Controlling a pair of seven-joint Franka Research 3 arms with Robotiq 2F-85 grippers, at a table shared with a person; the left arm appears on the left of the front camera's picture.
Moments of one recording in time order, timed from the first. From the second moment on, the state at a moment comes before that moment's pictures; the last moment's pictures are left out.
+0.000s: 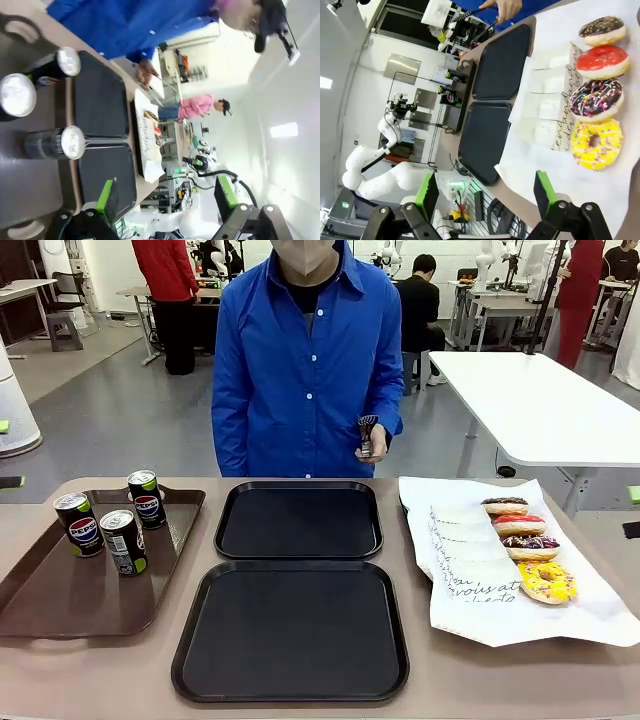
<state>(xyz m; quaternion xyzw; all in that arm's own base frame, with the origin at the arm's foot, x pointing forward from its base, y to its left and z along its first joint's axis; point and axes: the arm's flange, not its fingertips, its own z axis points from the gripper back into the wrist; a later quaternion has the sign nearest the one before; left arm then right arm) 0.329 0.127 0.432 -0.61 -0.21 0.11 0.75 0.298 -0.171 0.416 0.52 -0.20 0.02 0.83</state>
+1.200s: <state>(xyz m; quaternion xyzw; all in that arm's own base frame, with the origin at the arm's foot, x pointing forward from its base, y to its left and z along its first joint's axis) 0.306 0.155 0.438 -0.57 -0.22 0.14 0.78 0.269 -0.202 0.420 0.51 -0.22 0.00 0.83</state>
